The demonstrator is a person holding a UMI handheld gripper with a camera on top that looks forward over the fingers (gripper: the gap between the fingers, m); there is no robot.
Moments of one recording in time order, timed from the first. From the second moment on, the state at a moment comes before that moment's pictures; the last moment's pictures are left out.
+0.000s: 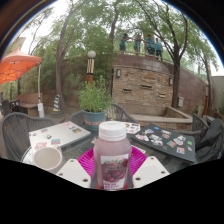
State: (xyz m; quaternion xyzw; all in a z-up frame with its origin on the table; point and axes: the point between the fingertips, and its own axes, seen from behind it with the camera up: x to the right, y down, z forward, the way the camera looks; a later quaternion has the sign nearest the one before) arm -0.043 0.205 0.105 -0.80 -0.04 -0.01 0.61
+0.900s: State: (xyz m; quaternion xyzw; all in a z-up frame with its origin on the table) arm -0.035 0.091 0.124 -0.84 -0.03 -0.01 0.55
